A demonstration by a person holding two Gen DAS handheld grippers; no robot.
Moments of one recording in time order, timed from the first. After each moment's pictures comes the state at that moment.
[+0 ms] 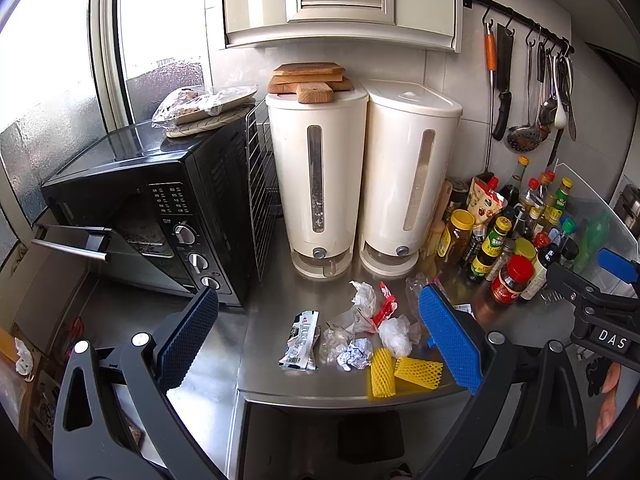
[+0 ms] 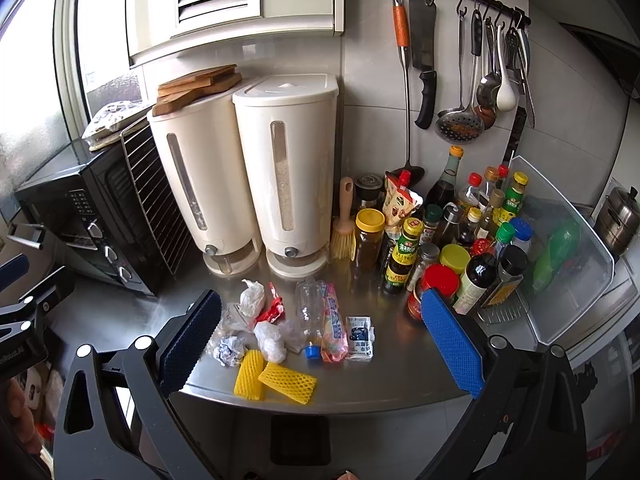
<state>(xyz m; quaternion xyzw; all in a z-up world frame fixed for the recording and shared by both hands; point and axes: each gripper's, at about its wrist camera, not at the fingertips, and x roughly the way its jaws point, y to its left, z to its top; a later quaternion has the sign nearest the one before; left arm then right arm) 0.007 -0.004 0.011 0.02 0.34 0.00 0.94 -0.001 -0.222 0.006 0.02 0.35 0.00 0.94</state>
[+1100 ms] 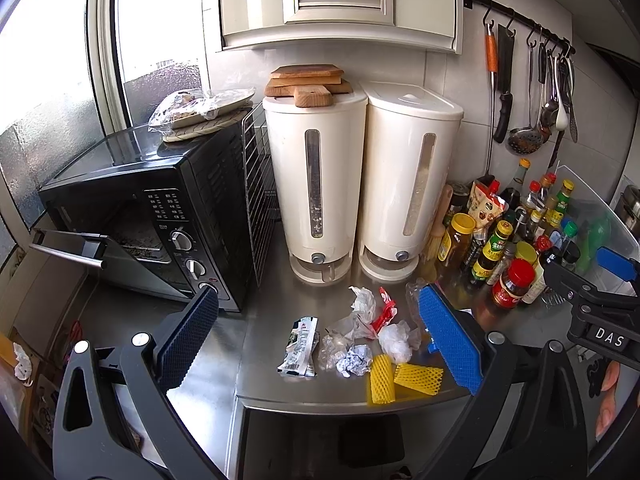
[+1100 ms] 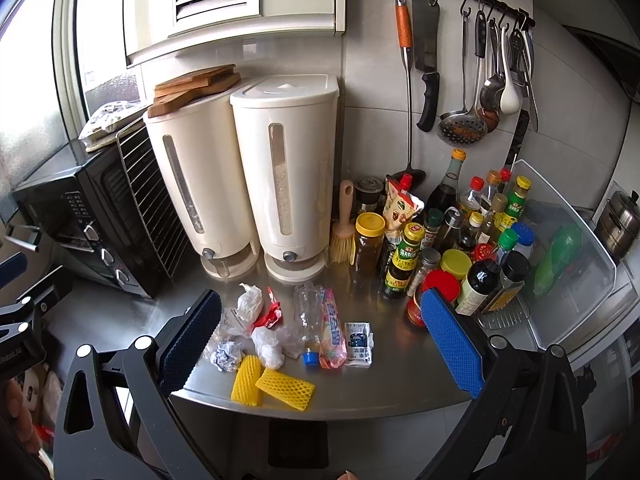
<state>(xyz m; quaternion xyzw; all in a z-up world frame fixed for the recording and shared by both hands) 0.017 -0.008 0.012 0.02 0.33 0.00 0.94 0.011 -0.223 0.004 0.01 0.35 0.00 0.94</state>
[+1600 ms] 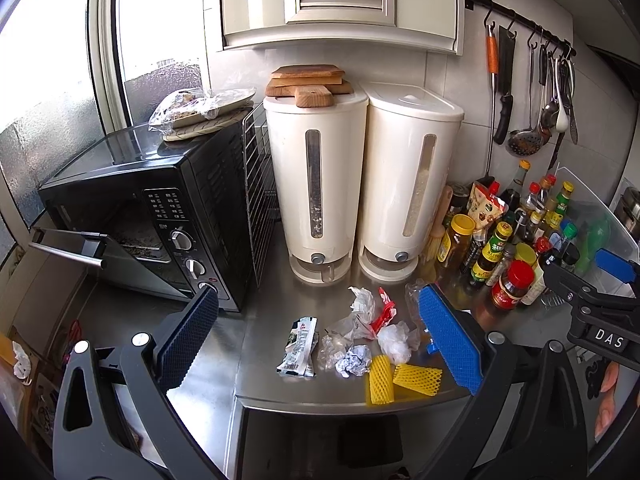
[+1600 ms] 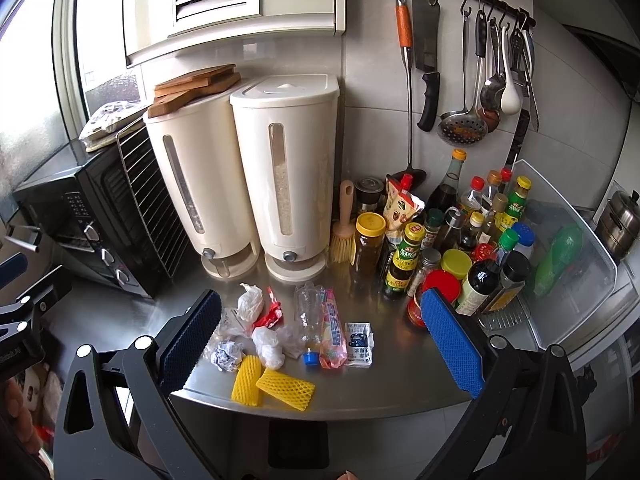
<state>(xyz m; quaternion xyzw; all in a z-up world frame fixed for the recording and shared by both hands) 0.015 -0.008 0.011 0.02 0.33 0.00 0.94 0.012 -0.225 0.004 0.02 0.34 0.00 0.94</state>
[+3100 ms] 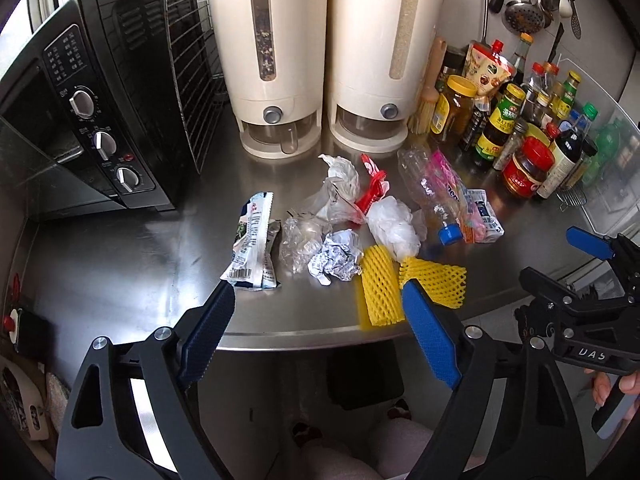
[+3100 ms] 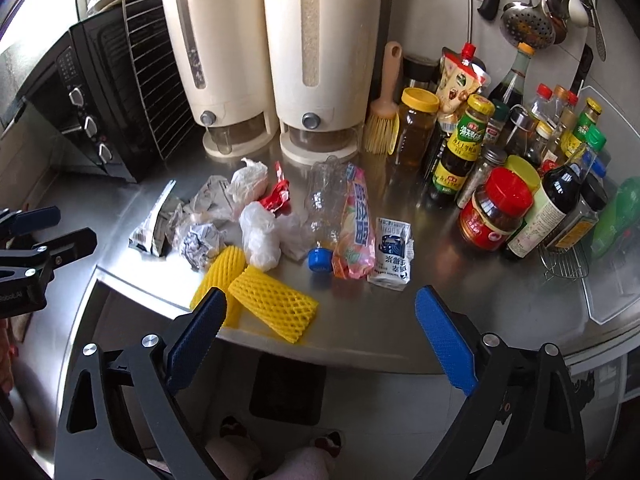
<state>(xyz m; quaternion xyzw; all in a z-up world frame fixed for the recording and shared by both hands) 0.039 -0.020 -0.176 0.03 0.47 -0.07 0.88 0.017 -0.221 -0.184 -0.04 0.46 0.08 0.88</state>
